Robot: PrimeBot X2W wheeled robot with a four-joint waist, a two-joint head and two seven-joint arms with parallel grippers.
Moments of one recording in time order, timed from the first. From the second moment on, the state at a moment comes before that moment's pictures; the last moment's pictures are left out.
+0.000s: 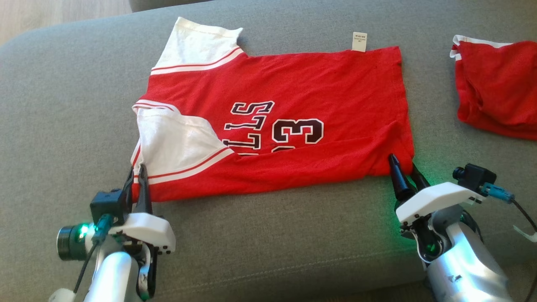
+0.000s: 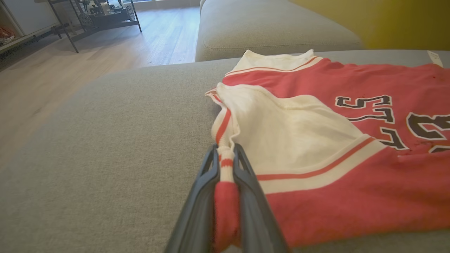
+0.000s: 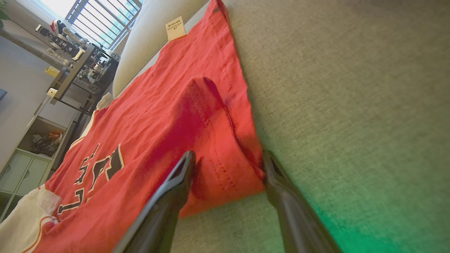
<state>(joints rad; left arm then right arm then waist) -0.18 0.09 -0.16 0.43 -0.12 0.13 -0.25 -0.43 -0.06 0.03 0.86 0.70 0.13 -0.14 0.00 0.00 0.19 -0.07</state>
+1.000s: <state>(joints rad) -0.07 0.11 -0.20 0.52 -0.13 0.07 -0.19 -0.32 -0.14 0.04 0.79 0.57 0.13 0.00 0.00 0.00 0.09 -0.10</state>
